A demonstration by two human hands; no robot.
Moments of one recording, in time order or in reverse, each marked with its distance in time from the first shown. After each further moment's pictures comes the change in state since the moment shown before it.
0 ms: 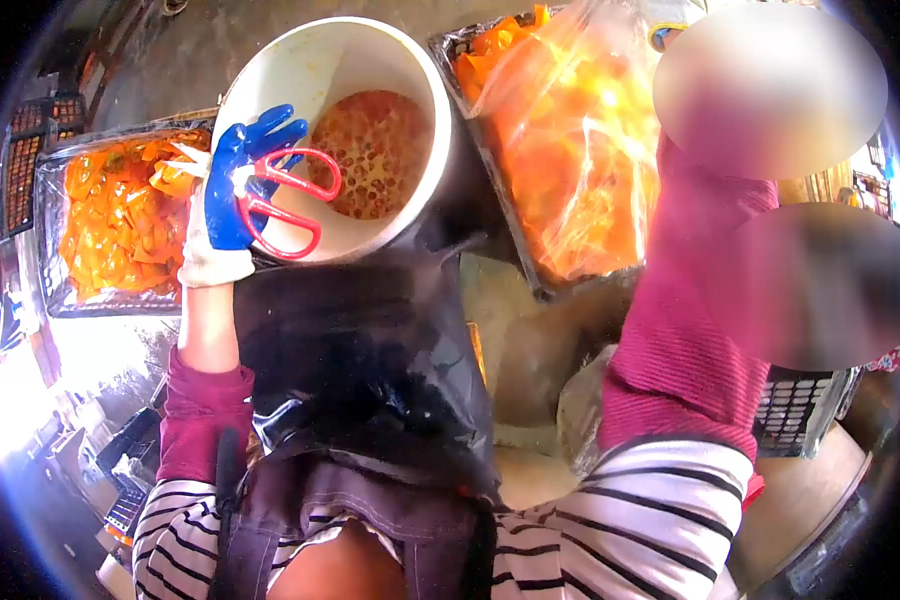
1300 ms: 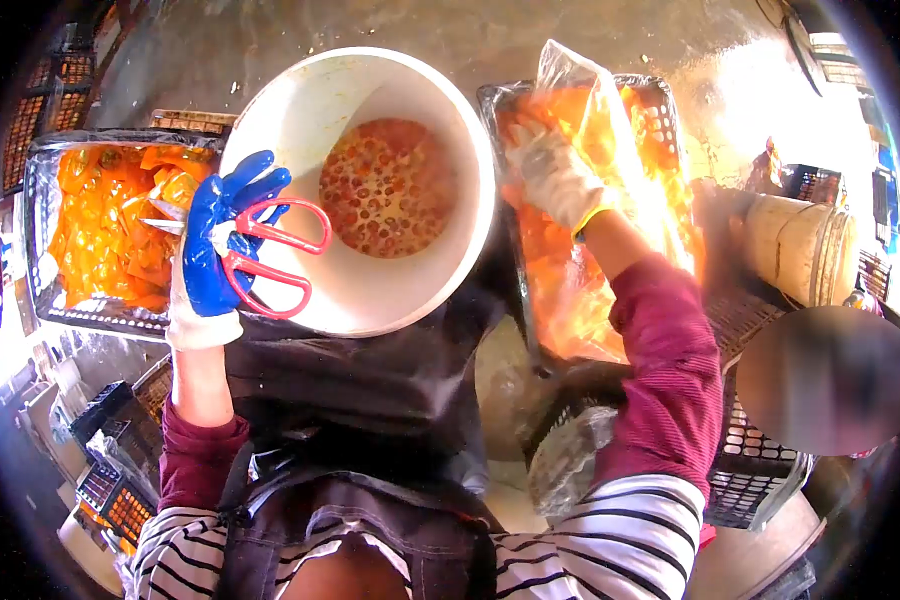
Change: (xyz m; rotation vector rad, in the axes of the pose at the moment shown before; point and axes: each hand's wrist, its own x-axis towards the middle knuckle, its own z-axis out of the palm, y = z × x) left_hand 0.011 0.019 -0.019 -0.188 0.233 -0.098; right_hand -0.142 -0.128 0.080 -0.474 -0.801 -1.011
